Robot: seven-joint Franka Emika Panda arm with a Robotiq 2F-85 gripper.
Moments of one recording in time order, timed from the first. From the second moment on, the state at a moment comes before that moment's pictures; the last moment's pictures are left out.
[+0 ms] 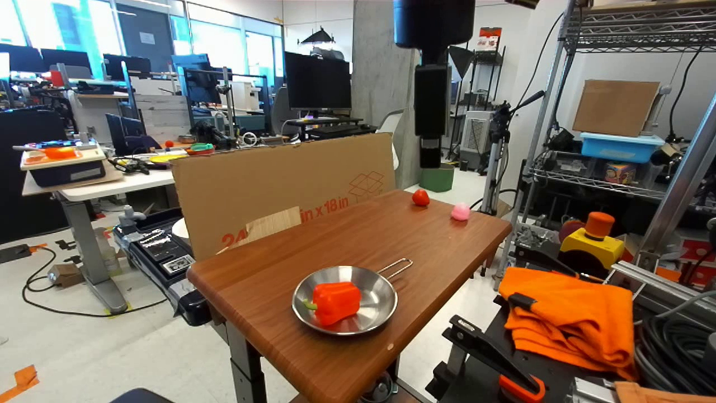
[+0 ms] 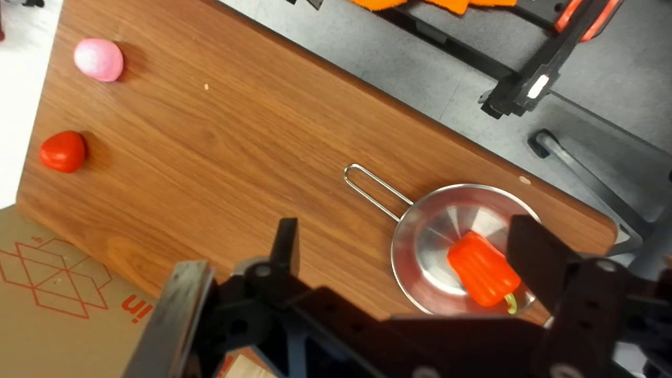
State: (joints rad) arm 0.15 -0.10 0.18 -2.46 -0.34 2.28 0.02
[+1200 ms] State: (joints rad) arm 0.15 -0.10 0.18 -2.48 -0.36 2.34 -0.04
